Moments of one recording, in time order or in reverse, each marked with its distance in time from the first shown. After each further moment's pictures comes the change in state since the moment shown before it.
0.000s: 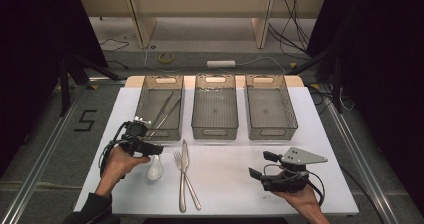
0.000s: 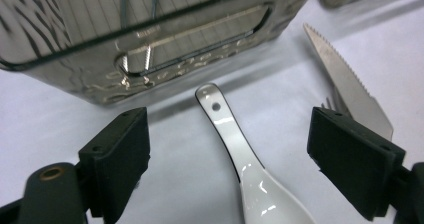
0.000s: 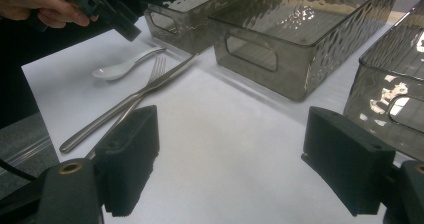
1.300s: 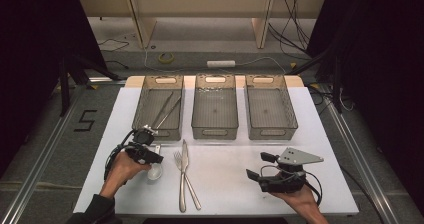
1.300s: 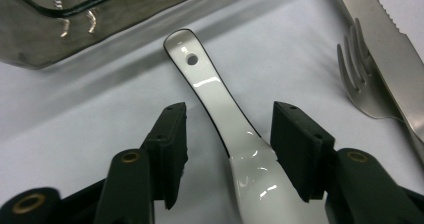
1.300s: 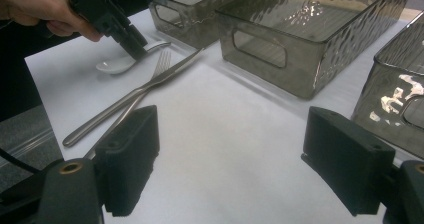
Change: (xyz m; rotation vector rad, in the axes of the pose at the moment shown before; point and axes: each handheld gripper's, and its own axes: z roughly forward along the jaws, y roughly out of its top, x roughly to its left) left arm -0.006 -0.011 0.025 0.132 -0.045 0.059; right arm 0.003 0.000 0.005 0.019 0.014 -0.018
